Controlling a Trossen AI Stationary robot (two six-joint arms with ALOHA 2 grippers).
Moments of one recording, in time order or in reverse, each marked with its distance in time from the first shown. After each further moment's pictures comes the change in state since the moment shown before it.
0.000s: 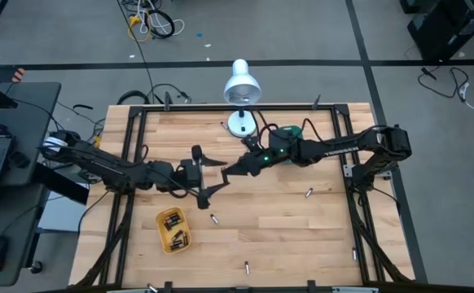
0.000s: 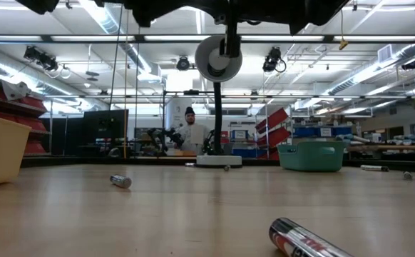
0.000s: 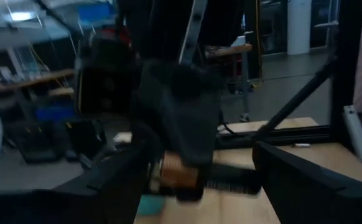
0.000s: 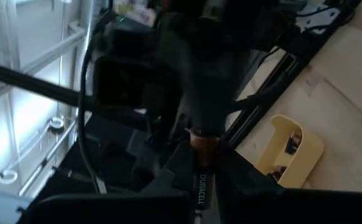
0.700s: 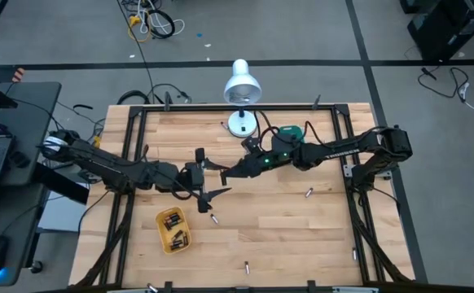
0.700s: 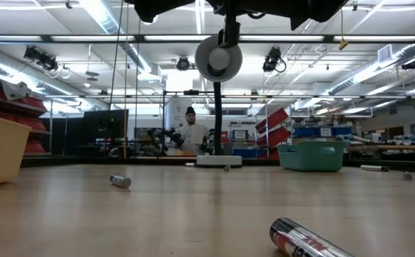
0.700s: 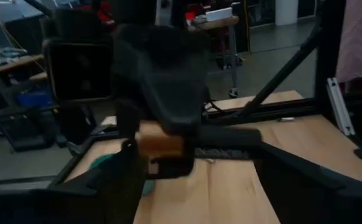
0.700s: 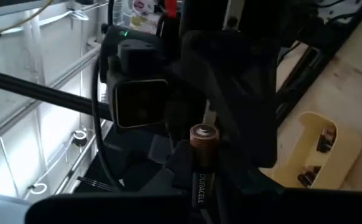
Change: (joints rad) left arm -0.030 -0.002 0.088 -0.234 0.032 -0.033; right arm 0.026 -0.003 0.000 0.076 0.056 0.109
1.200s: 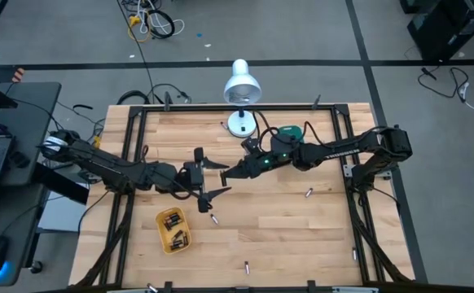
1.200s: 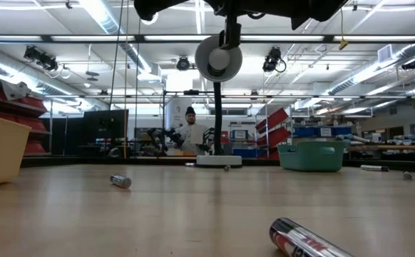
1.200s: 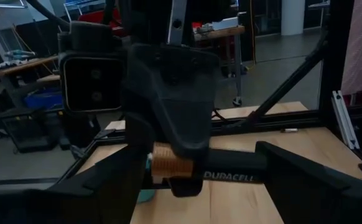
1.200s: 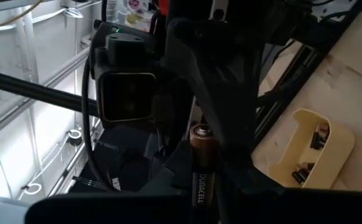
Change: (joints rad) left arm -0.003 0.001 -0.001 0.051 -0.037 -0.007; right arm 0.012 0.000 0.002 -0.027 0.004 -0.012
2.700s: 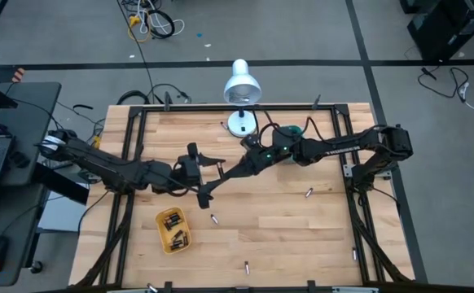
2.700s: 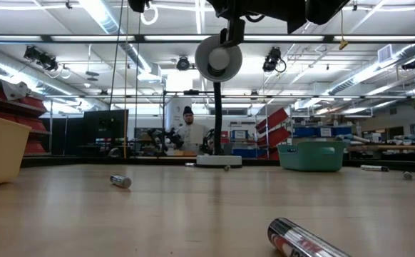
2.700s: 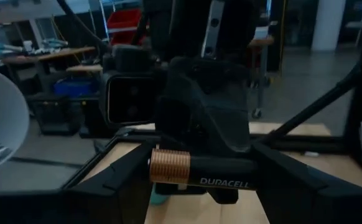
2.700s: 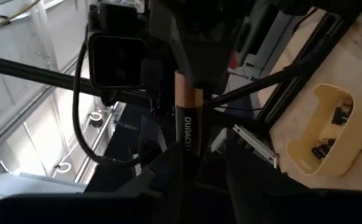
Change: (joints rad) left arm -0.021 -0.034 0.068 -0.085 -0.153 -0.083; right arm -0.053 -0.007 -0.001 0.018 -0.188 0.078
